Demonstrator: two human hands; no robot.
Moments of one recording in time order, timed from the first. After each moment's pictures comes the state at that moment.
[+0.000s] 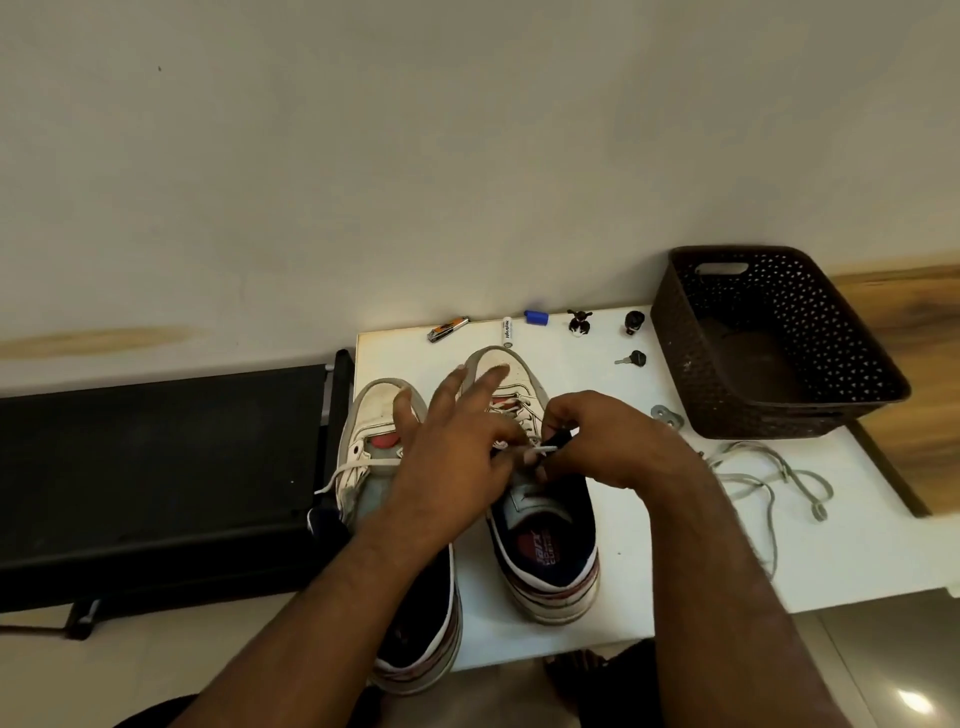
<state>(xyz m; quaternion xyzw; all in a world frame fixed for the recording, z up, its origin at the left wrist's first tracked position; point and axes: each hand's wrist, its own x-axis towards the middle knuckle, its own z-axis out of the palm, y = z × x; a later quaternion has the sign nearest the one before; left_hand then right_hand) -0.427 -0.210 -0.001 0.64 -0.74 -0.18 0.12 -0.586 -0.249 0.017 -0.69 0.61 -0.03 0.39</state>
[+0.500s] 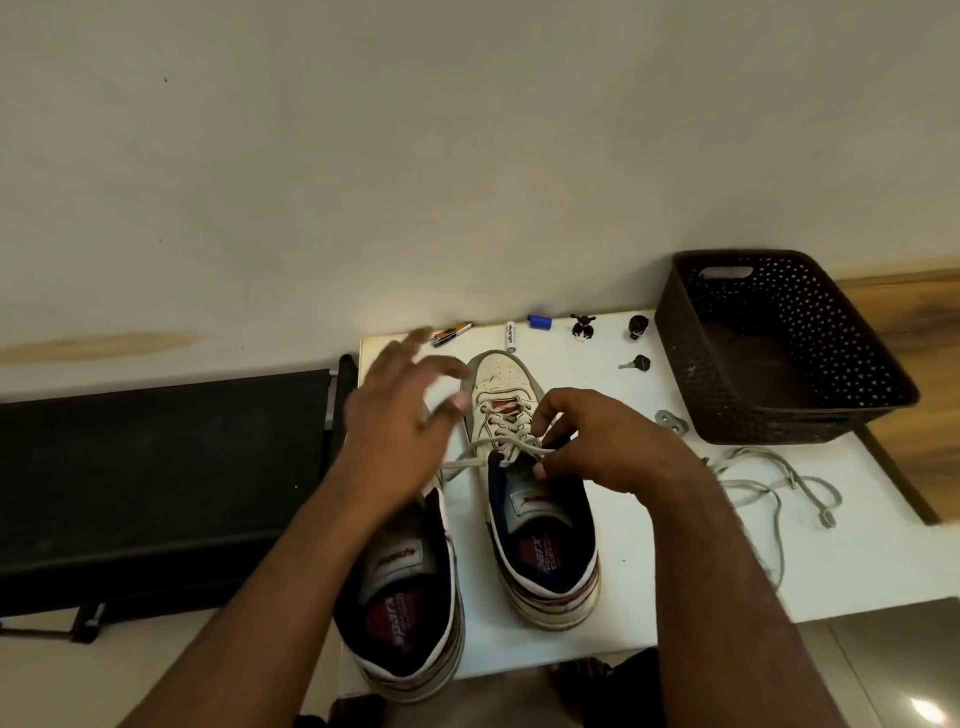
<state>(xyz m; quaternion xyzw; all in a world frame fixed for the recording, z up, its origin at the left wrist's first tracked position) -0.379 -0.220 0.001 0.63 -0.67 -0.22 0.34 -0.584 -0.248 0.019 -0.67 0.60 -0.06 0.44</state>
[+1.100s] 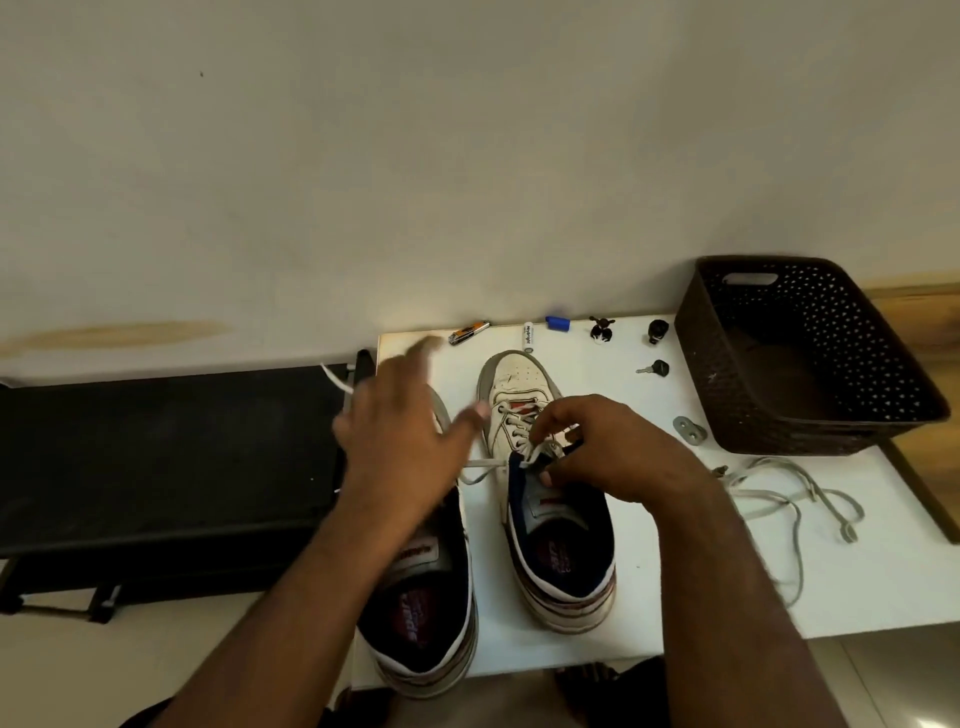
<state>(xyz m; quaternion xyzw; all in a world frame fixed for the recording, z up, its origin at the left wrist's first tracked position) -0.387 -0.202 0.021 0.75 -0.59 -0.14 0.28 -0.572 -0.247 0.018 -0.71 0.57 -0.06 0.41</state>
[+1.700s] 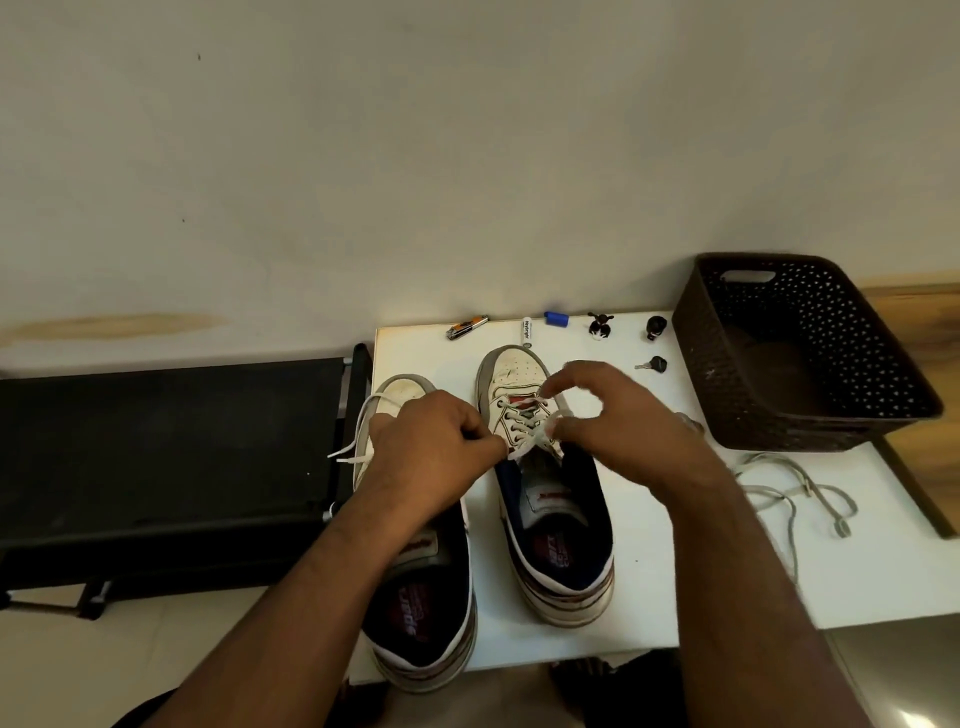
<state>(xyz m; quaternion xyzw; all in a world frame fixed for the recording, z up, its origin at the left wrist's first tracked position) -0.397 -0.209 0.011 0.72 -0.63 -0.24 0.20 -0.577 -0.247 0.022 -0.68 0.59 -0.20 0.39</state>
